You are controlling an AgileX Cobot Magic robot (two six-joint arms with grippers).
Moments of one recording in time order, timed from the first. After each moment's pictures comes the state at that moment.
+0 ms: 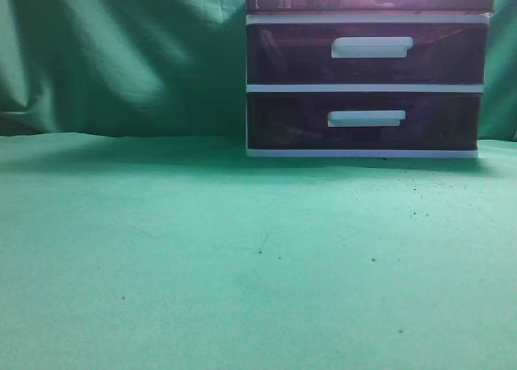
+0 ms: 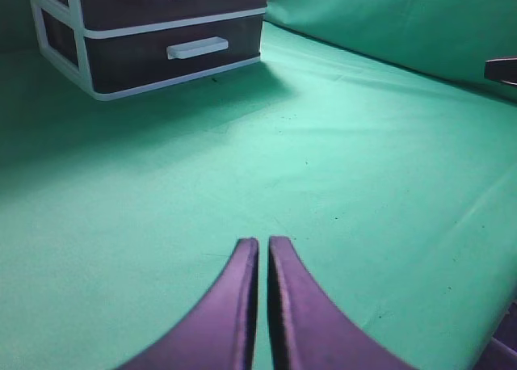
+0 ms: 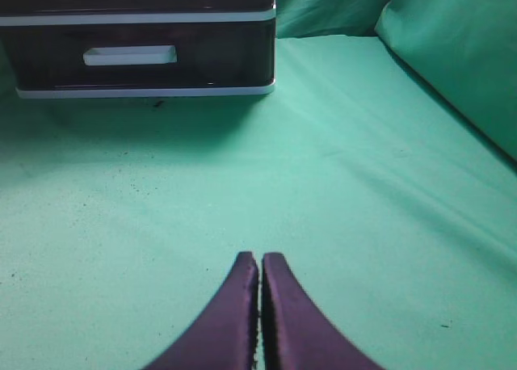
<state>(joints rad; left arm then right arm) -0.70 -0.02 -0.22 -0.17 0.52 0.07 0.00 -0.01 0.03 0.04 0.37 -0.02</state>
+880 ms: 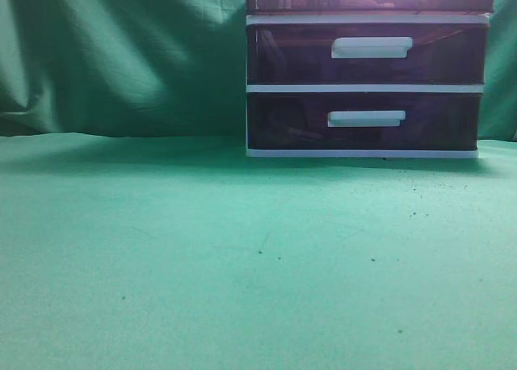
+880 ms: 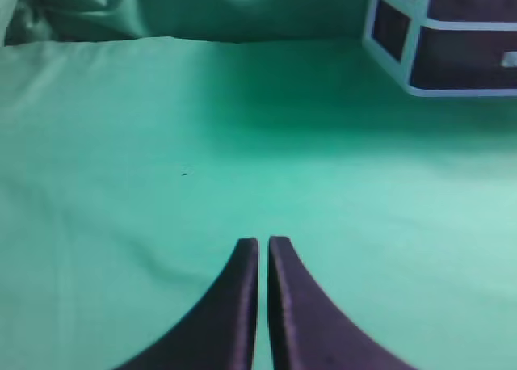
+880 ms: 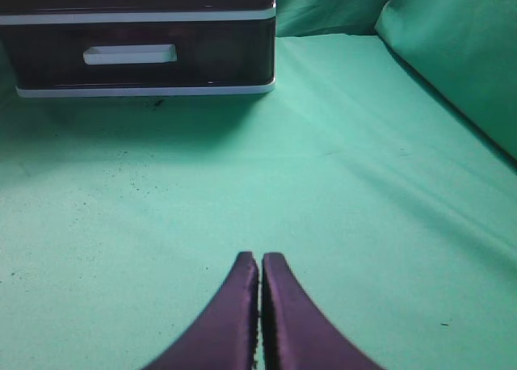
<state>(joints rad) -0.07 -0.02 0.02 -0.16 0.27 0.12 0.00 -0.01 0.03 0.04 0.38 -0.02</state>
